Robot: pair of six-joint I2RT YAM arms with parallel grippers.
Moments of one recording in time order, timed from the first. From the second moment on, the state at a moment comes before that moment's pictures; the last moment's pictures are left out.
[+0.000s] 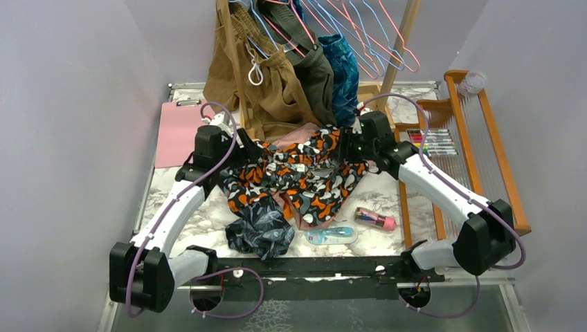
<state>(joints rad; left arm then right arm) -0.22 1.13 0.78 -0.17 0.24 -0.56 0.51 1.37 1.06 -0.39 -0.07 0.44</state>
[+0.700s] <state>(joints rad) -0.22 0.91 0.88 -0.29 0.10 -0.49 0.51 1.14 1.29 -0.53 -0.08 0.31</state>
